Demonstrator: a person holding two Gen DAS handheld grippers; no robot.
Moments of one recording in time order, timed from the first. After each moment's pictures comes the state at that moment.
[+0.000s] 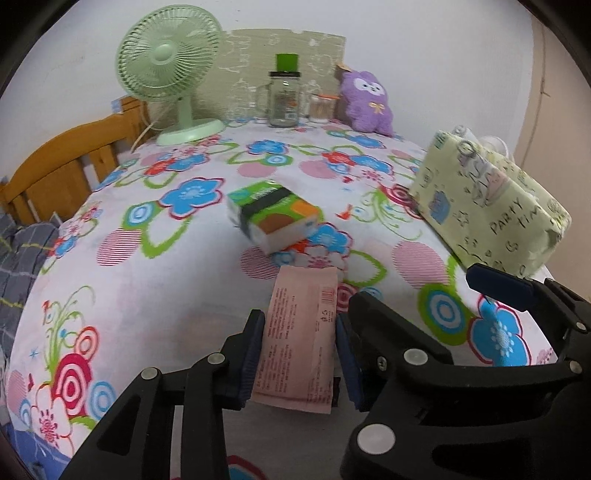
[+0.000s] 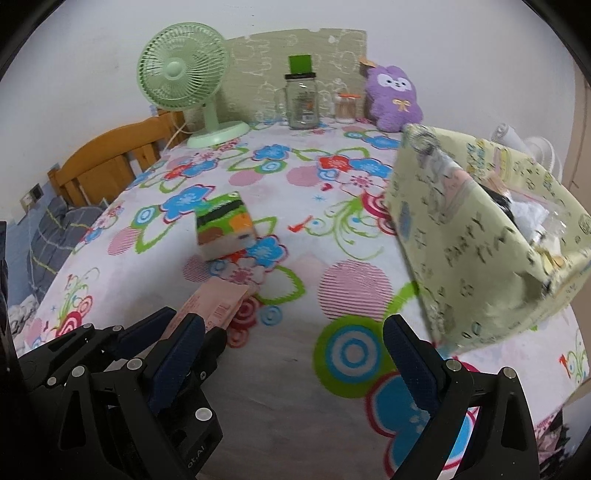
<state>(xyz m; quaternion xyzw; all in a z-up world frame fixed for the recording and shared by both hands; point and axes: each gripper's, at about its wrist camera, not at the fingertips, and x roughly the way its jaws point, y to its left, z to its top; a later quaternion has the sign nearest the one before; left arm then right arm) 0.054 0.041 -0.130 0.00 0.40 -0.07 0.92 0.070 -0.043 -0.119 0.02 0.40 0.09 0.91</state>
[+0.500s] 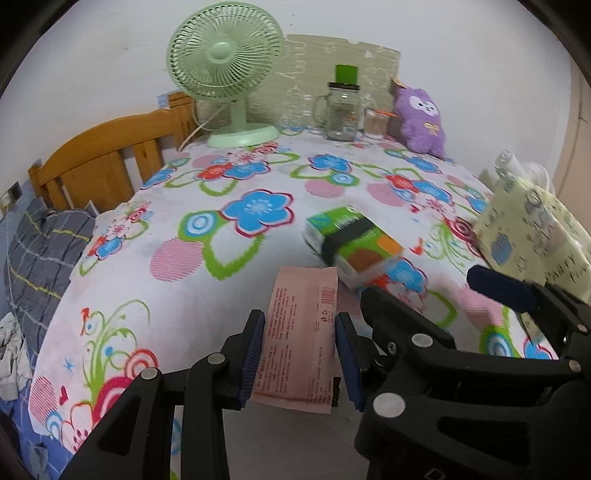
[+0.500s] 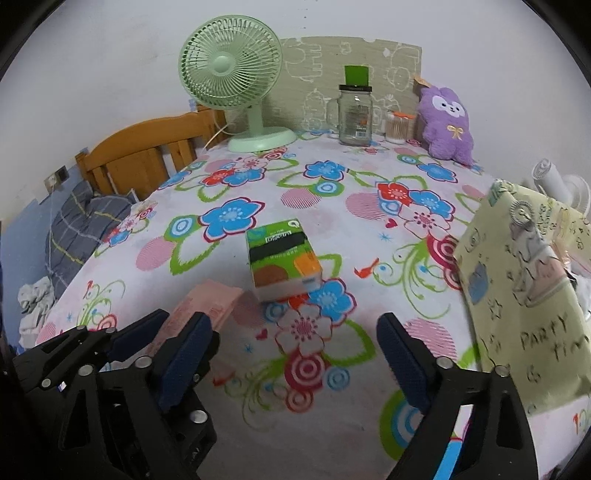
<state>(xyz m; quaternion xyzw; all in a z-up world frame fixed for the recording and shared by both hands) 0.077 0.081 -0.122 -0.02 0.39 0.01 0.92 0.108 -0.004 -0.113 0.00 0.39 0.14 0.91</state>
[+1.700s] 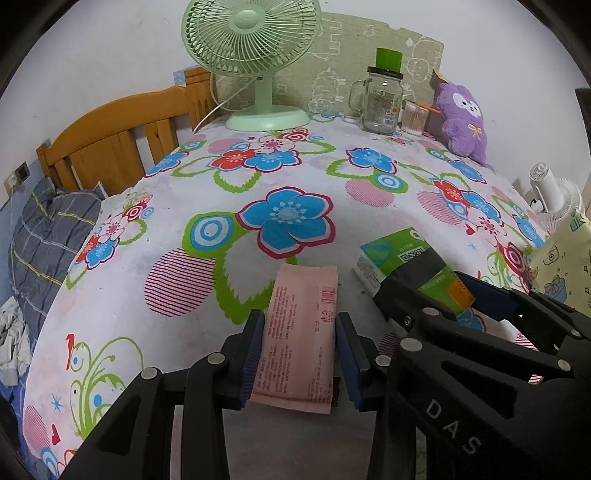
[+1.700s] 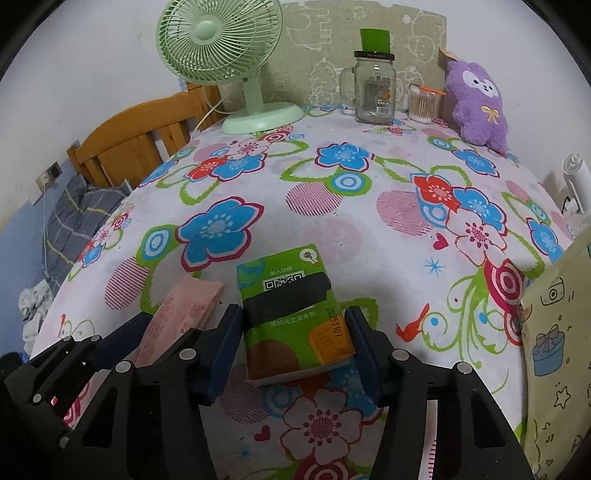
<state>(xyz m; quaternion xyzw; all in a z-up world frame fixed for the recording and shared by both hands) 0.130 0.102 -0.138 -0.04 0.41 0.04 0.91 0.181 0.022 -0.138 0.00 0.44 0.15 0.89</state>
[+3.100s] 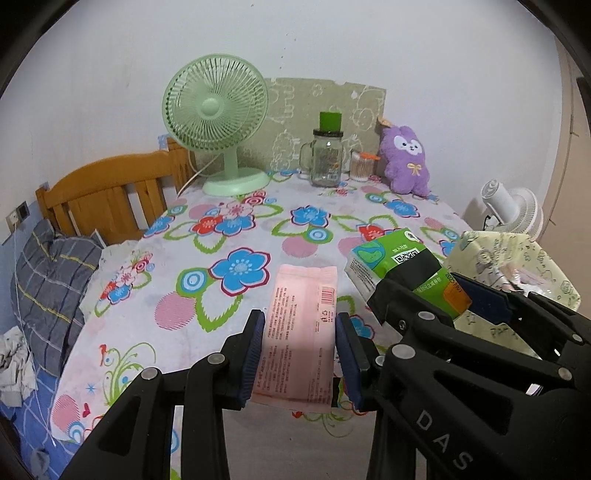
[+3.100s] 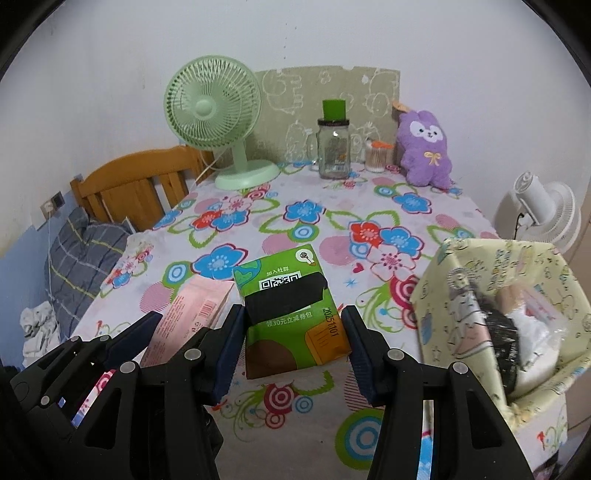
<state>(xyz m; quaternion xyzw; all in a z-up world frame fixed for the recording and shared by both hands) 0.064 0.045 -0.058 -0.01 0.33 0.01 0.94 0.101 -0.034 -0.051 0.01 0.36 0.12 0.93</state>
